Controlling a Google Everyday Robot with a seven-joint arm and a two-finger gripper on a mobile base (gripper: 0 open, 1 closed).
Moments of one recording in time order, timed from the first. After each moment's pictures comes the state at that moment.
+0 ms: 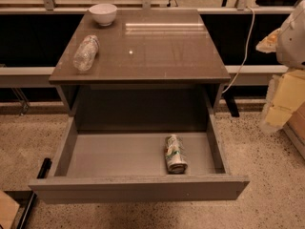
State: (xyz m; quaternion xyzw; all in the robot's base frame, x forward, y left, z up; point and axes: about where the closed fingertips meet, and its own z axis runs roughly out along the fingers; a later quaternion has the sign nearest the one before) arm 0.438 -0.217 0.976 -0.60 0.78 -0.03 0.16
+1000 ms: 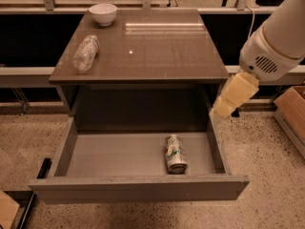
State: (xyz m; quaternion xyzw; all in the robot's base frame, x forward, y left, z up) arm 0.484 -0.182 0.936 -0.47 0.86 0.01 0.21
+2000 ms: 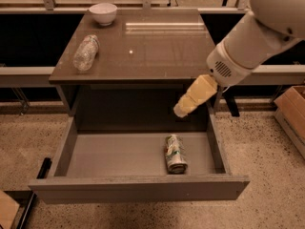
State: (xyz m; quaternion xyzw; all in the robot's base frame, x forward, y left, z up) arm 0.515 -0.131 0.895 -0.40 0.89 0.08 0.21
